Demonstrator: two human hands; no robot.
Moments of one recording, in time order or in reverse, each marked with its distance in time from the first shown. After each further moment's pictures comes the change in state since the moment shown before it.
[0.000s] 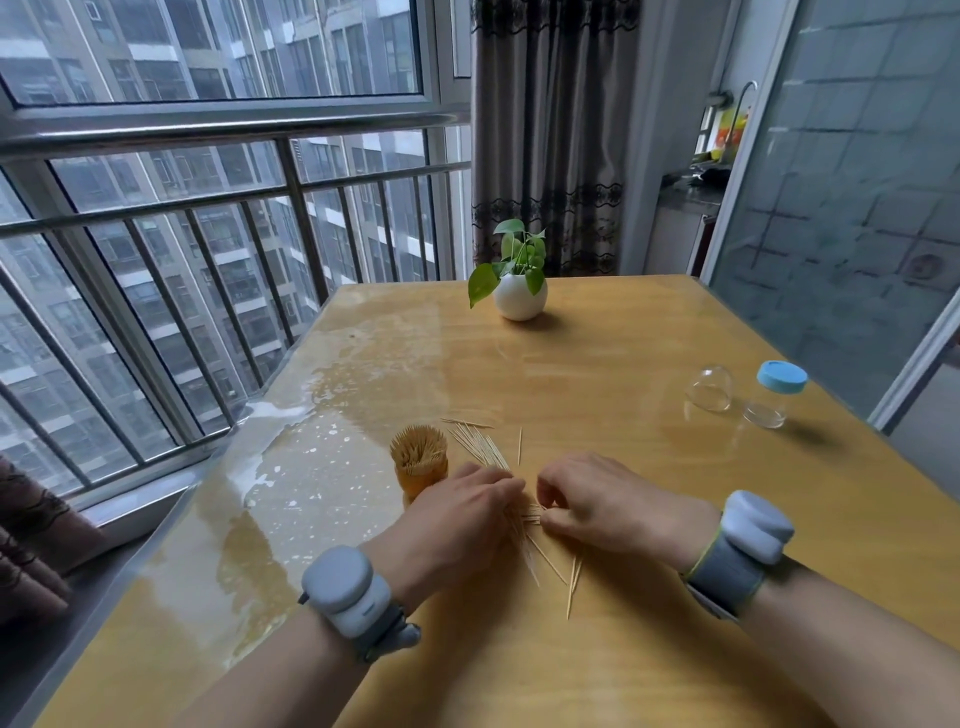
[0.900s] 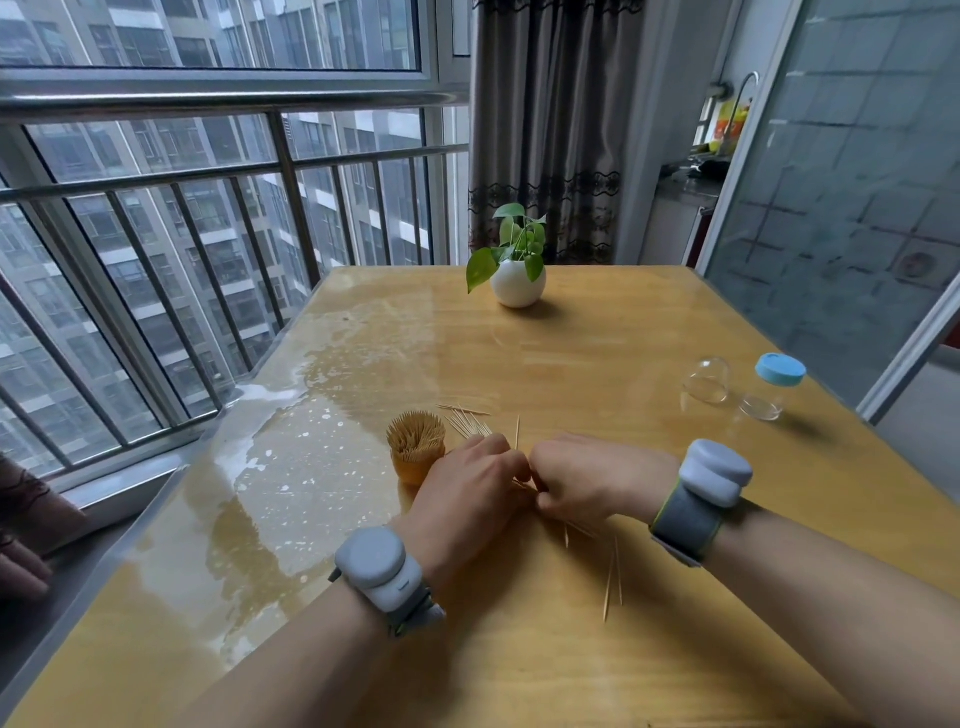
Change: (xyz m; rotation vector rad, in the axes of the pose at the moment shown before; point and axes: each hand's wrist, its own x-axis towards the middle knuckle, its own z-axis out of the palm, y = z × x) left_hand 0.014 0.009 0.008 -0.093 0.199 -0.056; right_hand 0.016 -0.020 -0.020 -0.168 -0.218 0.012
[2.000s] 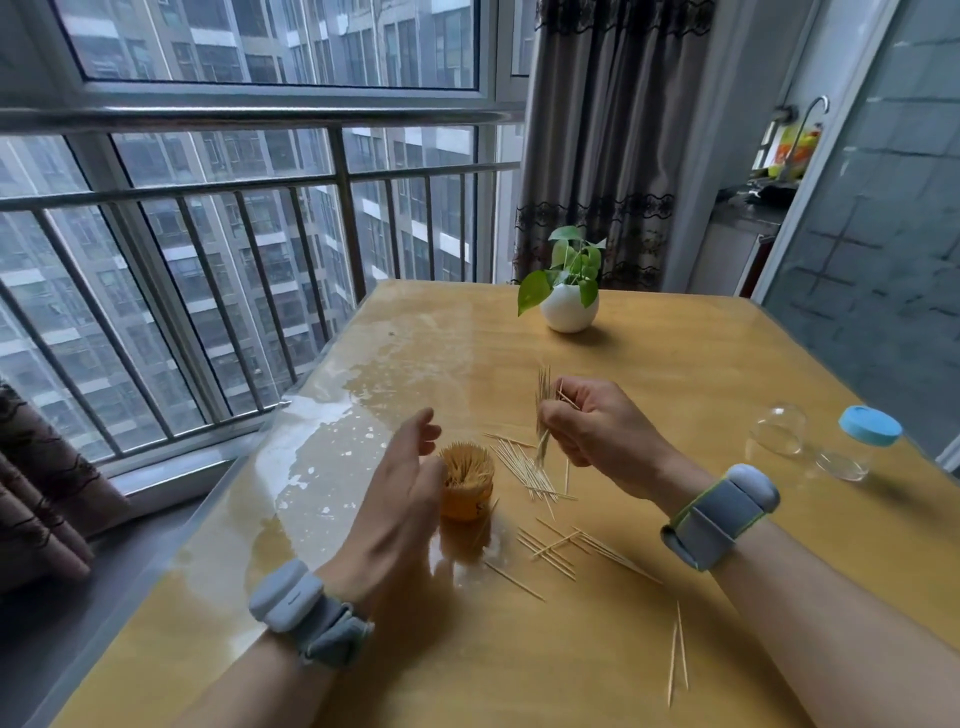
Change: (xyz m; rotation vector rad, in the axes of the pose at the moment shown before) left_hand -0.030 -0.073 -0.035 -0.646 0.295 -0.452; right_hand 0.060 0.011 -0.020 1.302 0.379 -0.226
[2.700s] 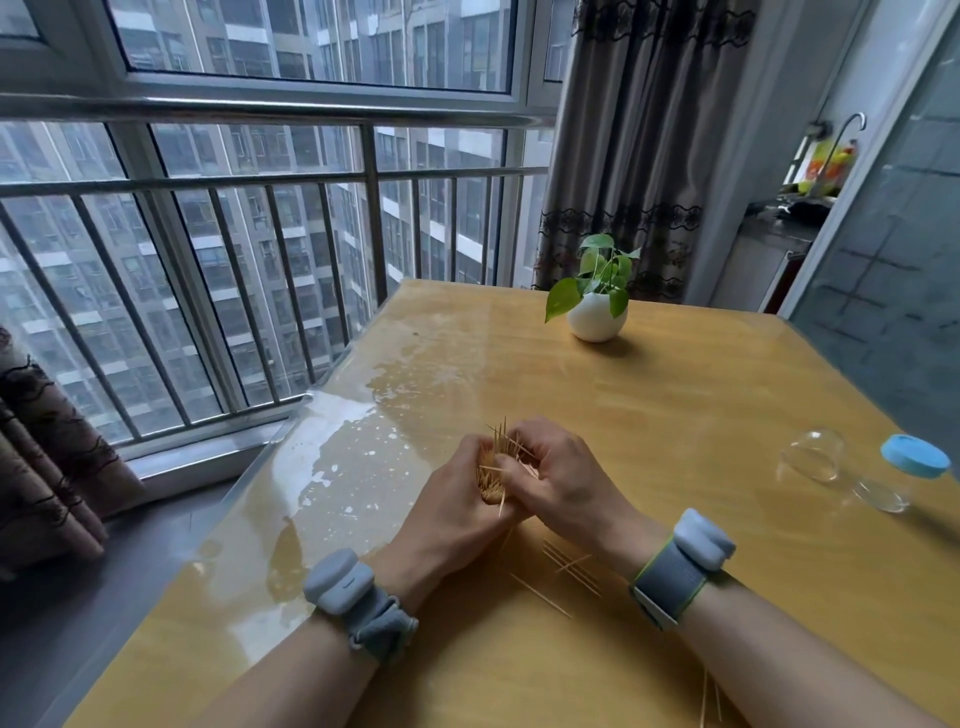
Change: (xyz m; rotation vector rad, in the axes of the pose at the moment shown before) left_hand 0.011 -0.004 0.018 0.000 -0.096 0.071; right_hand 0.011 0.031 0.063 -0.597 0.084 -0.356
